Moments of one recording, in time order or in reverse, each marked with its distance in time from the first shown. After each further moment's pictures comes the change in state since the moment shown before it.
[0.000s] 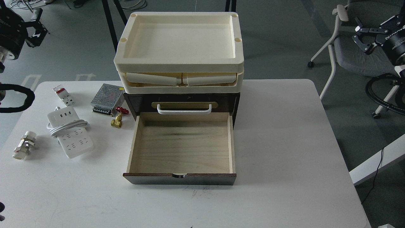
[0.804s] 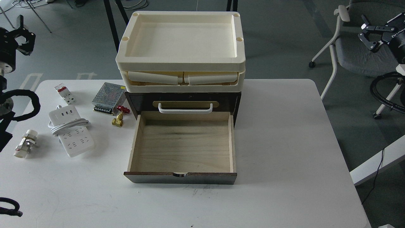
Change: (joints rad) left arm 0.213 0.116 -0.413 -0.247 -0.017 0.000 0.000; right arm -0.013 -0.017 0.043 -0.003 -0.027 0.000 0.008
